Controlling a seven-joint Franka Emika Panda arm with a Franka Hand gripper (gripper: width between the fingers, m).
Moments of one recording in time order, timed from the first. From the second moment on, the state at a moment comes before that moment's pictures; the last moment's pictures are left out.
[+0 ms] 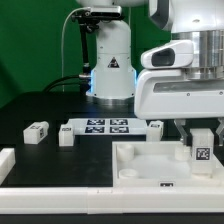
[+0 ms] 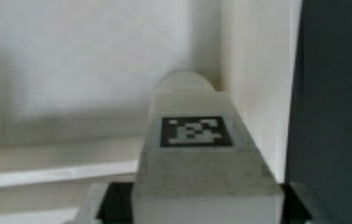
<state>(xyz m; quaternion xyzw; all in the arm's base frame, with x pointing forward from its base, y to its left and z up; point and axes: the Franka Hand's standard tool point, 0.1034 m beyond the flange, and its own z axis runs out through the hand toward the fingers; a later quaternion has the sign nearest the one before) 0.612 0.119 0.077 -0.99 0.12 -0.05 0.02</state>
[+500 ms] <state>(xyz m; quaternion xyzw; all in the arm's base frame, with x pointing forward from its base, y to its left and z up) 0.612 0.118 0.076 -0.89 0.46 -0.04 0.03</state>
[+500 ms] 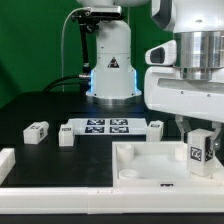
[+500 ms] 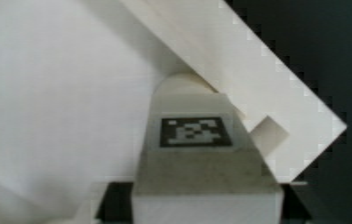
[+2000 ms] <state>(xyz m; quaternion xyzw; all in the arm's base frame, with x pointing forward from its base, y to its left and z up) 0.614 0.117 0.079 -1.00 0.05 -0.05 0.01</state>
